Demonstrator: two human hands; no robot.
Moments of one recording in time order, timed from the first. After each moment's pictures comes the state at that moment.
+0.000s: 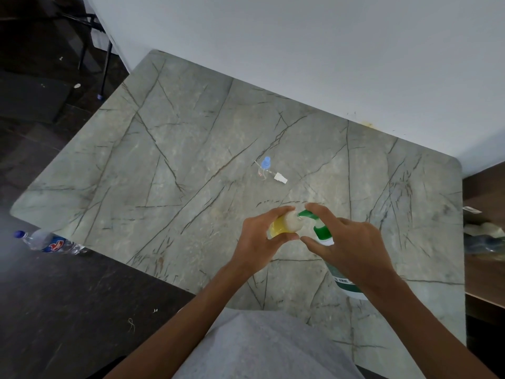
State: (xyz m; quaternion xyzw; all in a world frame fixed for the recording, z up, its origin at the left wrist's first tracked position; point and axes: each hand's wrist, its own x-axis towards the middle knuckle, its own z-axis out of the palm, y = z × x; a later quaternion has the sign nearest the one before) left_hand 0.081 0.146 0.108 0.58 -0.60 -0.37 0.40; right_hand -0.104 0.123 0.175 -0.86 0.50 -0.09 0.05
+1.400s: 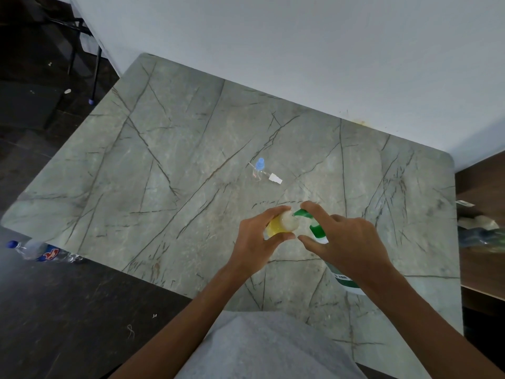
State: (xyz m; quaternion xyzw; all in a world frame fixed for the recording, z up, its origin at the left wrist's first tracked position) left_hand 0.077 0.143 0.107 0.57 -0.60 -0.38 0.41; right_hand -0.105 0.117 0.177 -0.87 0.49 -0.06 0.02
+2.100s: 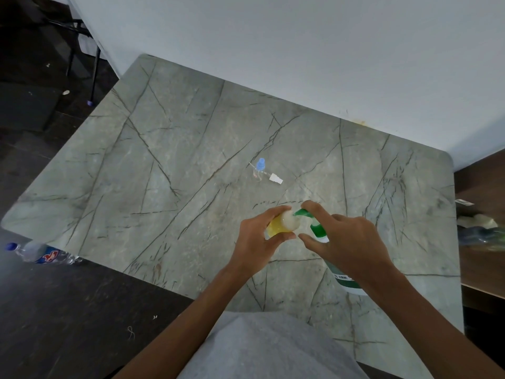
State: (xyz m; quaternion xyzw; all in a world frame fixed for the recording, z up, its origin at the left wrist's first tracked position) left_hand 0.080 0.143 0.108 0.57 -0.60 -0.38 0.41; right_hand -0.100 0.119 0.181 -0.87 0.49 -0.07 0.02
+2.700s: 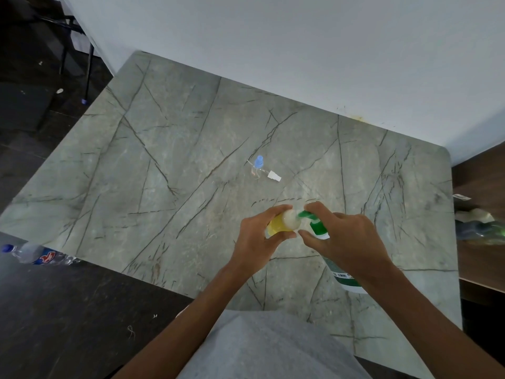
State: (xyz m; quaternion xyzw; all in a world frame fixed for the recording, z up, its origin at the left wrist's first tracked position) left_hand 0.078 0.143 0.108 0.56 -0.62 -0.37 0.40; right_hand -0.100 0.120 0.177 -0.86 0.50 -0.11 0.05
